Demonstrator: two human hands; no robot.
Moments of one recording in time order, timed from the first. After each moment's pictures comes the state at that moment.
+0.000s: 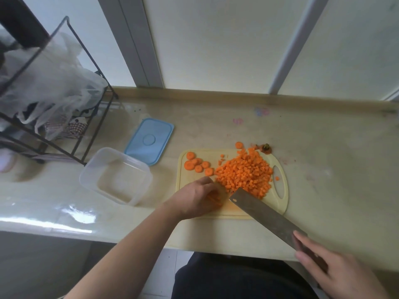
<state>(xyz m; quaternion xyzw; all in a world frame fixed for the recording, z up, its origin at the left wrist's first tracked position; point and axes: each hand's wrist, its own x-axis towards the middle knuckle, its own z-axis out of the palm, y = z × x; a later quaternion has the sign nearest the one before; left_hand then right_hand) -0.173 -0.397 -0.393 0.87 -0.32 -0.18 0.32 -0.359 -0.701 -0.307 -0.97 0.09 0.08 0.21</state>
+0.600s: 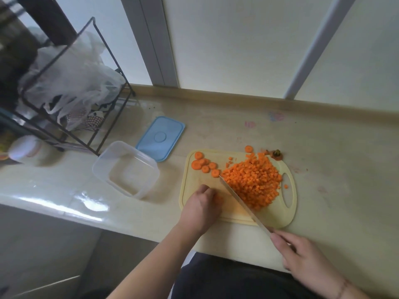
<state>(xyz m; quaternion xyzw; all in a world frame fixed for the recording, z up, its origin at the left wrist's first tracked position) -0.222 -0.428 -0.406 0.94 -0.08 -0.02 0.34 -0.305 -0.664 -0.315 -0.86 0.08 0.25 0.44</state>
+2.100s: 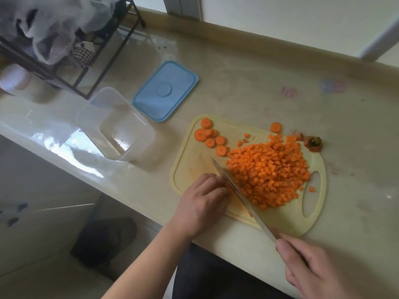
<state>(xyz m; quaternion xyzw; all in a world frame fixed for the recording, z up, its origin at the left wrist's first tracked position) -0.242 -0.449 -0.438 0.92 -0.17 0.13 0.33 -0.253 -0.689 -0.326 -0.80 0.04 0.35 0.50</state>
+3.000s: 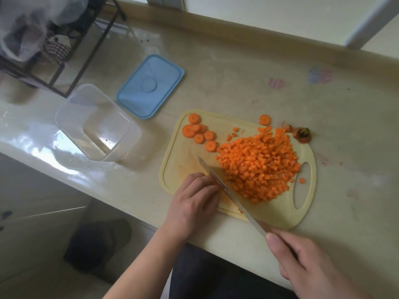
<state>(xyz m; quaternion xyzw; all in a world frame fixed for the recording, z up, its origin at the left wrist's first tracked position) -0.249 -0.453 -0.446 0.92 -0.13 0.16 0.34 -0.252 -0.686 -0.320 -0.83 -0.04 0.33 0.44</state>
